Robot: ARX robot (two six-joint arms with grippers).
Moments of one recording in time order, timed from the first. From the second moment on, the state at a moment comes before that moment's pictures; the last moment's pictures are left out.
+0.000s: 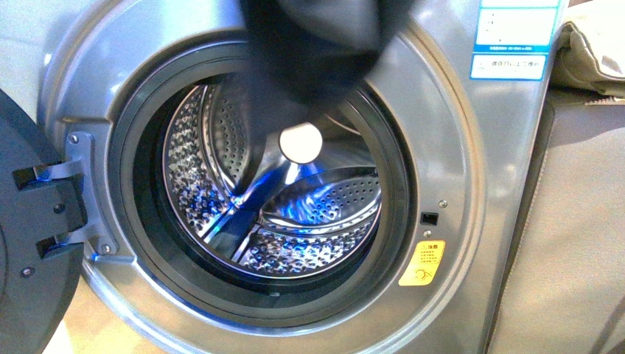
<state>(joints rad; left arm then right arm) -0.69 1.48 1.30 0.78 -0.37 0.11 0.38 1.37 1.75 0.00 -0.51 0.03</state>
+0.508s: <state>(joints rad) -0.68 1.48 1.32 0.77 -0.39 0.09 0.38 1.36 1.75 0.00 -0.51 0.03</state>
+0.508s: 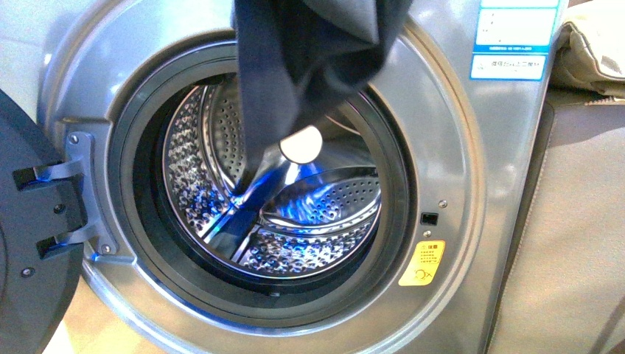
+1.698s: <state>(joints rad) -0.50 1.30 0.74 0.94 -0.20 -0.03 0.27 0.86 1.02 0.30 0.10 0.03</state>
